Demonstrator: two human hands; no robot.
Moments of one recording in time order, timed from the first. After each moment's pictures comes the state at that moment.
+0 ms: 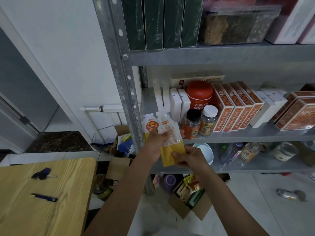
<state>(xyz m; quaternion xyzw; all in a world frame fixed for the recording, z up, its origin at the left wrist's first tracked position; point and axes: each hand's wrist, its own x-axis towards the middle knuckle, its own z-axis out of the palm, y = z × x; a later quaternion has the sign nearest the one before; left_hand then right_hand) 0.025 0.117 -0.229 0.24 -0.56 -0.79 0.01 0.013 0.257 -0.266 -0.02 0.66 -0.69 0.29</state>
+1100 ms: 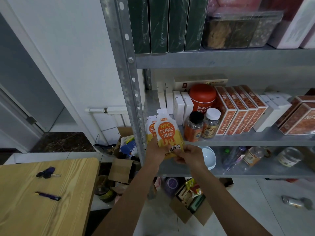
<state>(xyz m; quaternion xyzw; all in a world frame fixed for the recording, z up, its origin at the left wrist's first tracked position) 0.034 0.114 -0.268 0.27 -0.76 -0.59 0.09 0.000 0.238 -0.275 0.05 0.73 -0.65 0.21</state>
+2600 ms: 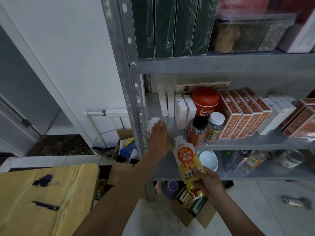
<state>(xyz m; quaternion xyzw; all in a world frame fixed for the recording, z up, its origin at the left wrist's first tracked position) -0.031 0.078 -0.290 0.10 -0.97 -0.21 0.08 0.018 0.282 -0.316 0.17 0.60 -0.74 0.23</state>
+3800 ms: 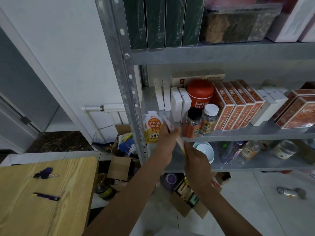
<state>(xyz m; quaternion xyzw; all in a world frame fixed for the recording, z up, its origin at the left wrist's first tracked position) 0.027 0.148 -0.219 0.24 -0.60 -0.76 0.06 0.042 0.257 -0.288 -0.21 0.93 -0.26 -0.15</state>
